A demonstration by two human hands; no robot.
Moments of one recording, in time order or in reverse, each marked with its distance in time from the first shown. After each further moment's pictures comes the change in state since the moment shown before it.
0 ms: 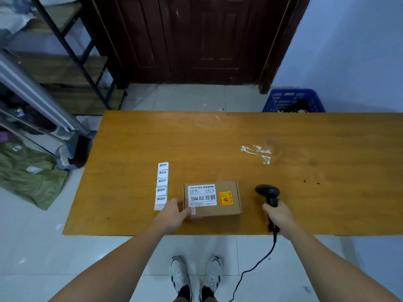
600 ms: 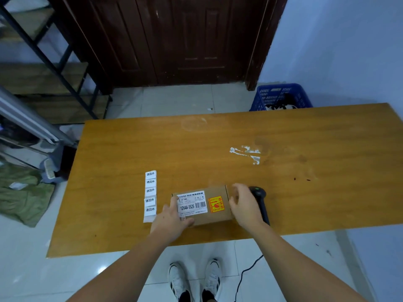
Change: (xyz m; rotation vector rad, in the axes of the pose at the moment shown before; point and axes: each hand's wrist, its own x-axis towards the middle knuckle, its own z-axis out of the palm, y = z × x) left_hand 0.003 0.029 0.011 0.234 0.099 0.115; right_hand -0.014 -0.047 0.058 -0.274 0.163 -0.536
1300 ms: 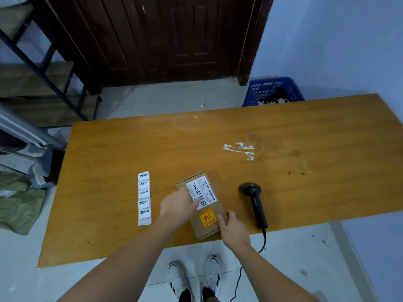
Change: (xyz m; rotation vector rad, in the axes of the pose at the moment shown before) left_hand 0.027 0.066 -0.022 0.262 0.090 0.128; right_hand -0.051 0.018 0.052 -0.078 -0.206 0.341
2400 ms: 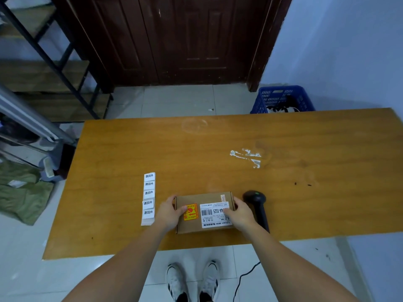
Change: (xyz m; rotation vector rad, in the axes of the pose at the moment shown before) left_hand -0.007 -0.048 0.016 -0.755 -0.152 -0.283; right_hand 0.041 -0.026 -0.050 0.329 -0.119 -0.069
